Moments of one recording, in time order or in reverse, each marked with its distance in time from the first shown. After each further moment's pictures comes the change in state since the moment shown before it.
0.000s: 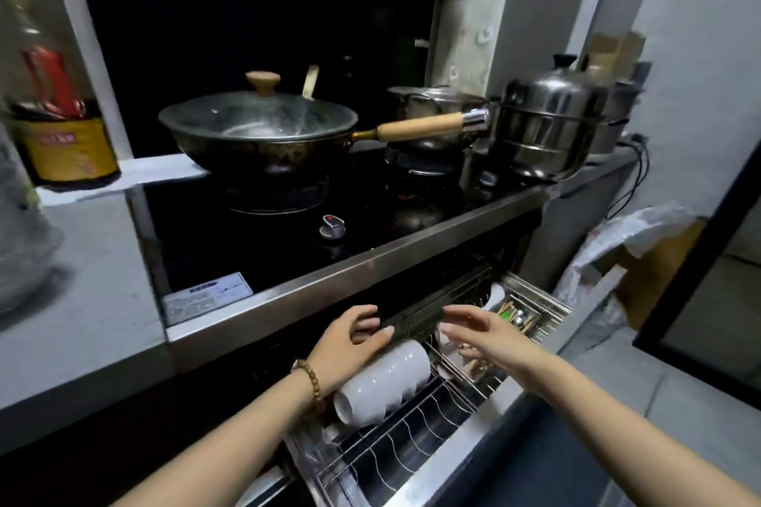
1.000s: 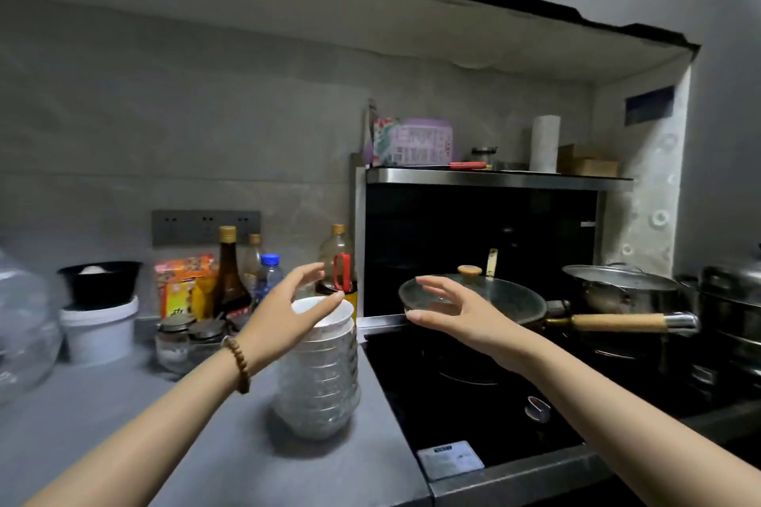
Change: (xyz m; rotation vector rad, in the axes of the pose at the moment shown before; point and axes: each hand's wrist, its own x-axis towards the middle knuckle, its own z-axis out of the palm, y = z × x) left_hand -0.188 0.188 -0.347 0.407 0.679 0.402; right_hand -0.059 -0.341 0.202 -0.243 -0.203 -0.777
